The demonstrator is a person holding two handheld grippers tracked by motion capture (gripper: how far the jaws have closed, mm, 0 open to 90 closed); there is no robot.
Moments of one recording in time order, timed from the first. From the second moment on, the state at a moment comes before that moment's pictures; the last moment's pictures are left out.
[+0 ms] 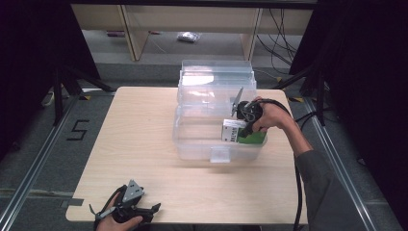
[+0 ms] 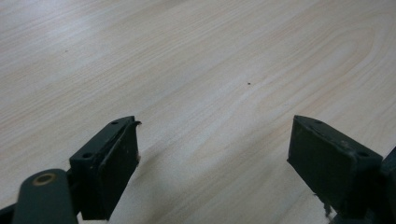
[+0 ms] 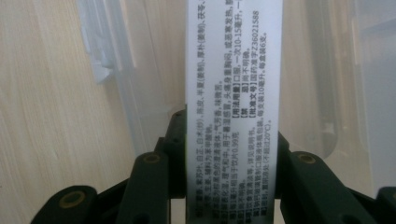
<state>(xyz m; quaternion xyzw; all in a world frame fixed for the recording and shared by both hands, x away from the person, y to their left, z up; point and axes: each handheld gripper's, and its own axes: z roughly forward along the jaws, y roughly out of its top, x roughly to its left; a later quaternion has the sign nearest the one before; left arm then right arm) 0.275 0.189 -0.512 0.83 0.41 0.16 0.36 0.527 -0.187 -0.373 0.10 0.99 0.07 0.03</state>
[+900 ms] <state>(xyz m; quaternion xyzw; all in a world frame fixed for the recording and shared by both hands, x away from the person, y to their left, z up) 0.275 0.189 -0.511 0.83 0.40 0.15 0.35 0.527 -0.192 -0.399 0.12 0.99 0.07 0.02</state>
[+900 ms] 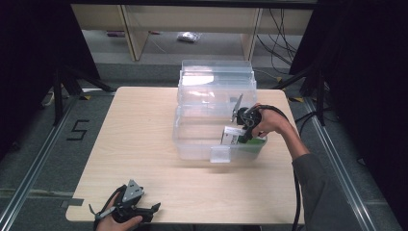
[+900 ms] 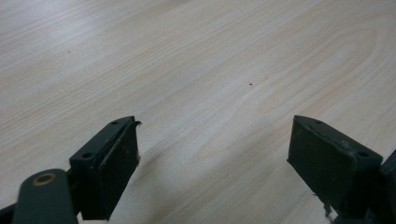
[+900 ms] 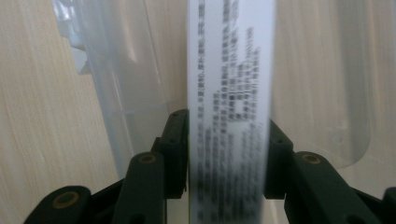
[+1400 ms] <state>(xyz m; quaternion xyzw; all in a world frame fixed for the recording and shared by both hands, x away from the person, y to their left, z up) 0.276 0.190 -0.511 0.83 0.40 0.16 0.35 0.519 -0.210 -0.373 0.13 0.98 0.13 0.03</state>
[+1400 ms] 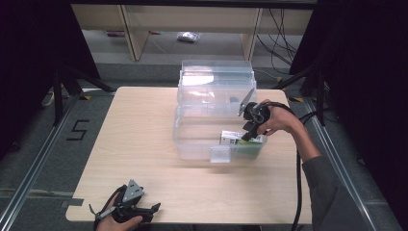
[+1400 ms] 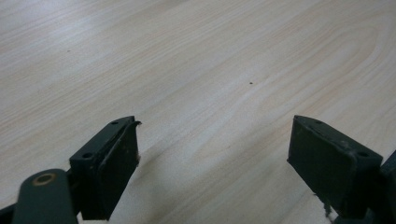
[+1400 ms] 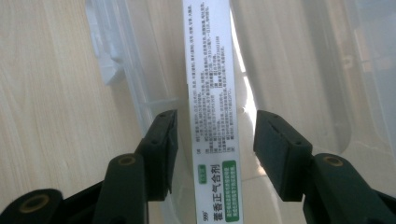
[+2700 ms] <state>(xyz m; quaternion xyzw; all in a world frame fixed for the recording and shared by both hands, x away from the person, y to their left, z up) 0.275 0.191 -0.510 0.83 0.40 0.16 0.35 0.468 -0.230 -0.351 0.31 0.90 0.28 0.09</state>
